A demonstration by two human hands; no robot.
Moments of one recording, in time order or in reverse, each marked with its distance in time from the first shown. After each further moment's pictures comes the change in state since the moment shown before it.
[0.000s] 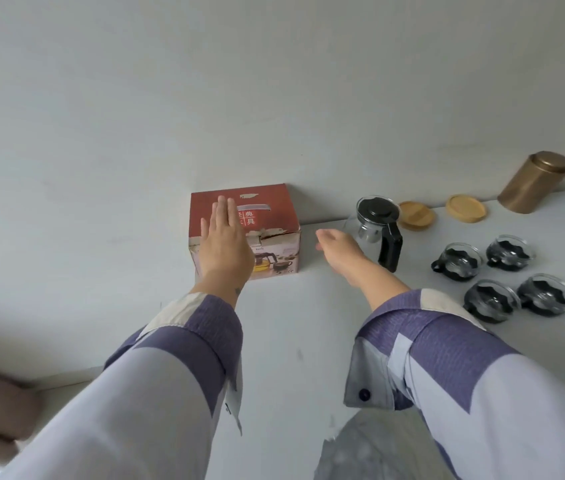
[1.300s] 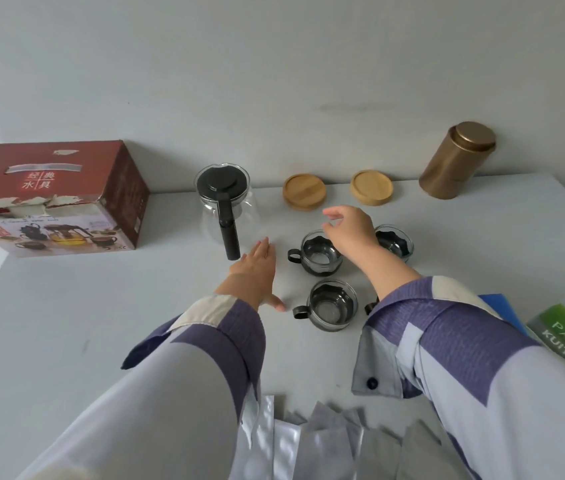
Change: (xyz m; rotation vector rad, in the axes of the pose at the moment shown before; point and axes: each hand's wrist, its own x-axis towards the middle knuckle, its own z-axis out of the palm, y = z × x) left_hand -0.035 0.324 0.156 0.135 -0.714 0.188; right_hand 0.109 0.204 -0.260 -0.224 0.065 -0.125
